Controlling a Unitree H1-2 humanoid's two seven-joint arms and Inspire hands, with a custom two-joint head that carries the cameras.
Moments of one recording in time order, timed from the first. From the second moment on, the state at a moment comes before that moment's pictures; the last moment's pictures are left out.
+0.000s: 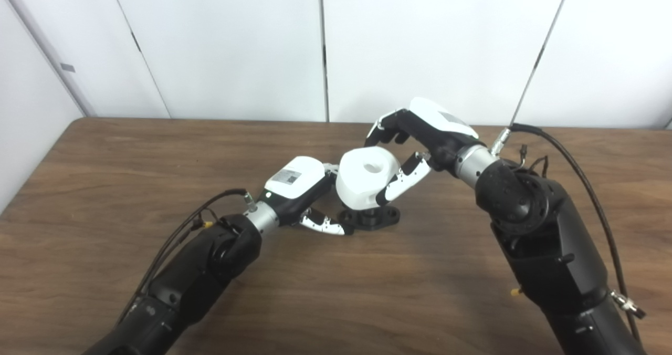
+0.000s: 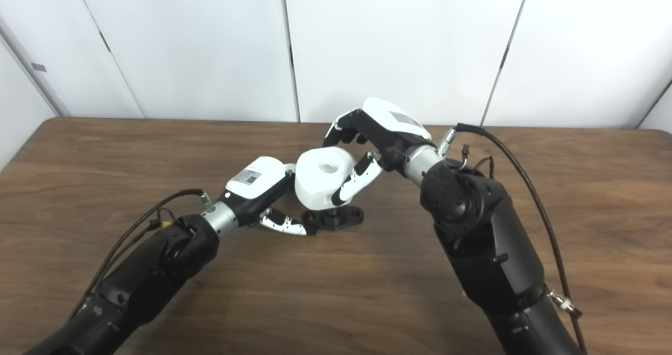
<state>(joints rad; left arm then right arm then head) -0.46 0.39 -0.47 0.31 0.69 -0.25 -0.03 -0.62 -0.19 0.33 -0.23 -0.74 0.47 0.62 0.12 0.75</state>
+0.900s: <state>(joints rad) -0.45 0.39 -0.47 0.31 0.70 -0.25 -0.02 -0.62 -0.21 0.31 -0.19 -0.75 0.46 0.59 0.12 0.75</state>
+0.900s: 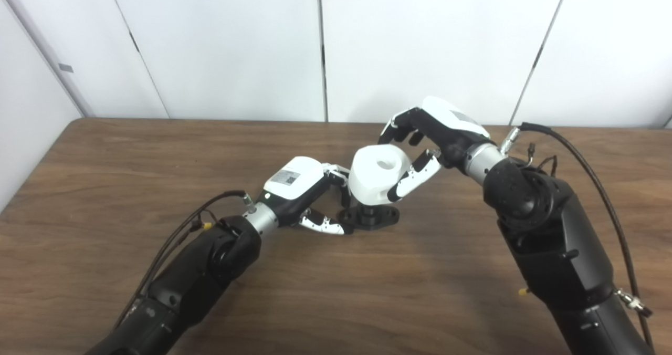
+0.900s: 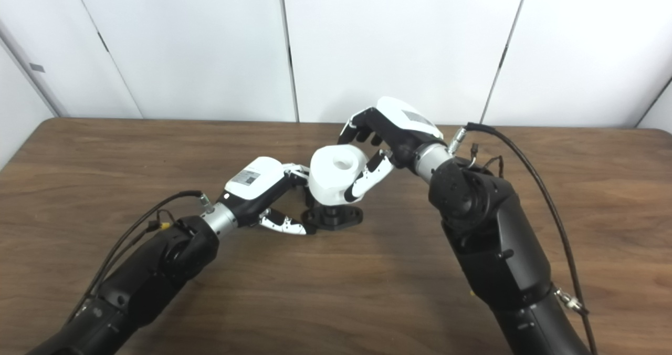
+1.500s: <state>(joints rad) -0.45 0.39 -0.46 0.31 0.70 -0.25 -0.02 -0.60 -0.21 0.38 -0.16 -0.74 0.46 0.56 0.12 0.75</state>
